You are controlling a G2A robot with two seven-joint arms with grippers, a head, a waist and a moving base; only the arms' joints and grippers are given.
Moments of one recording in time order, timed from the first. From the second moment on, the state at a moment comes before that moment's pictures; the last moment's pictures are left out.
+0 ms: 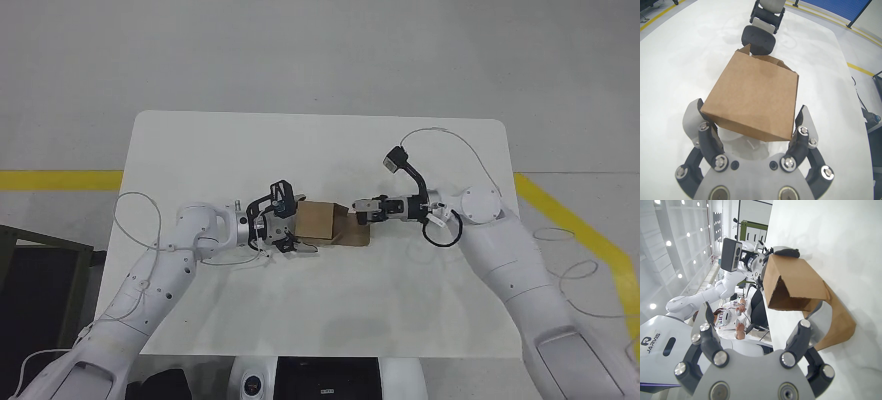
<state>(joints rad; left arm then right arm) 0.94 -1.06 -0.96 -1.31 1.17 -0.94 -0.09 -0.70 -1.22 0.94 -0.93 0.47 -0.53 1.29</state>
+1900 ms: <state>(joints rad) 0.96 -1.06 -0.98 -1.34 1.15 -0.96 -0.13 -0.76 -1.22 0.81 -1.02 0.53 -0.46 1.13</state>
